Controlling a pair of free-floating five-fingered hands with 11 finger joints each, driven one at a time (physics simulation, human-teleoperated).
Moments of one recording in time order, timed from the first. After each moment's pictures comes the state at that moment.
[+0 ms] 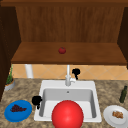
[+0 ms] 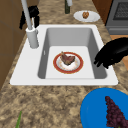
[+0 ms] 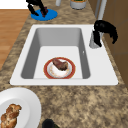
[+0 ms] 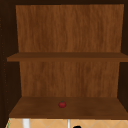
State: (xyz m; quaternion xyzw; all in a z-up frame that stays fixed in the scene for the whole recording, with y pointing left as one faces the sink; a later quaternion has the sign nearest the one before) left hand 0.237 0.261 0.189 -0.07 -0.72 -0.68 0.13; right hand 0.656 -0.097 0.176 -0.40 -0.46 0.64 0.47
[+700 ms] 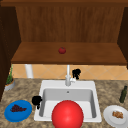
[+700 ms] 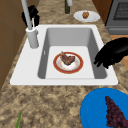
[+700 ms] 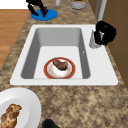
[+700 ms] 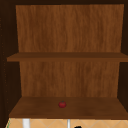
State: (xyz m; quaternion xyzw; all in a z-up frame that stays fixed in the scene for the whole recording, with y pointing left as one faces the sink) left hand 0.237 0.261 0.189 -0.07 -0.72 -0.68 0.13; right hand 0.667 -0.106 0.179 -0.33 -0.43 0.71 0.44
